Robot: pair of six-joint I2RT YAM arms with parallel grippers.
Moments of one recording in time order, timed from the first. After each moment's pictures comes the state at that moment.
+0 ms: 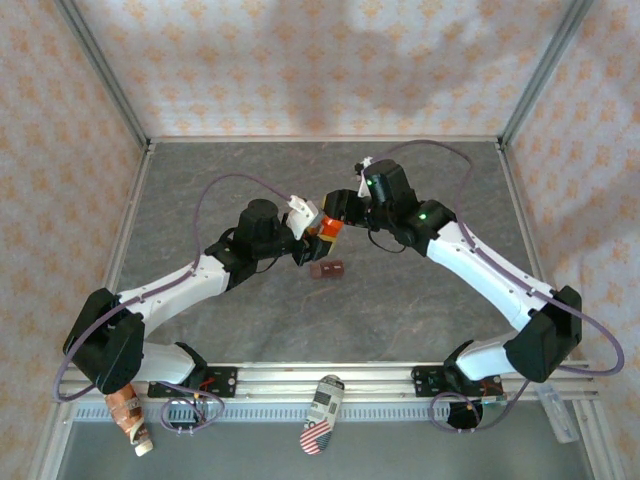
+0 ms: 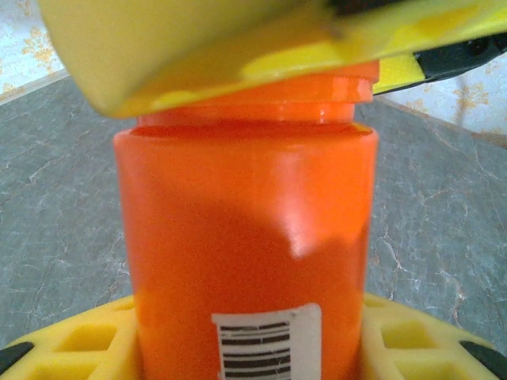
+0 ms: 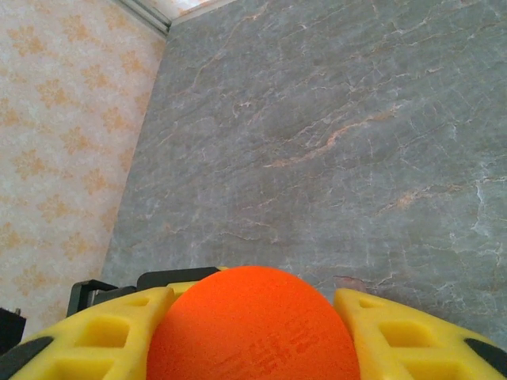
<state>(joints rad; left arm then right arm) -0.58 1.33 0.81 0.13 0.42 0.04 0.66 1.38 1.28 -0.50 -0.15 0.70</state>
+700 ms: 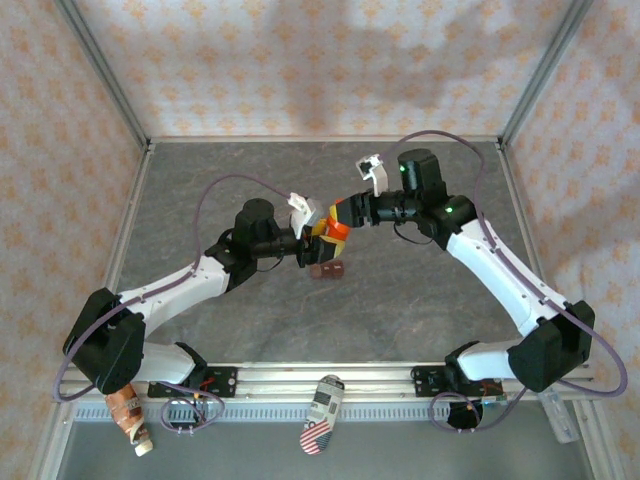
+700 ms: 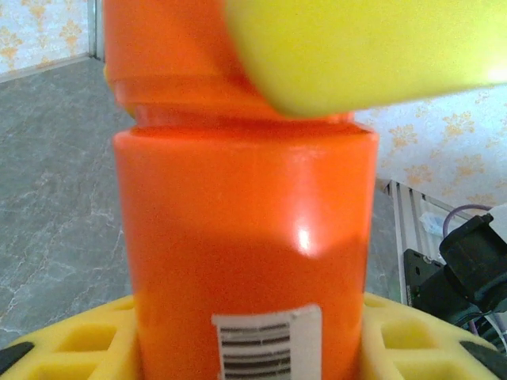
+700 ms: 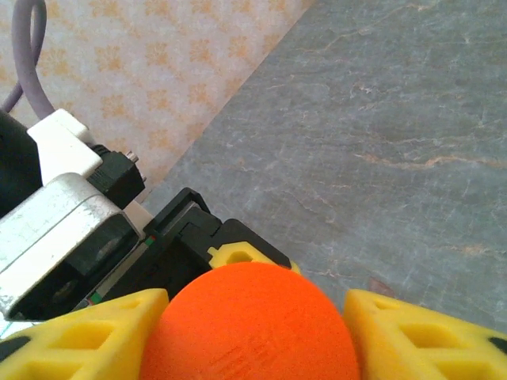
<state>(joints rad) -0.57 1.33 0.79 0.28 0.64 -0.15 0.48 1.32 1.25 -0.49 -0.67 0.26</state>
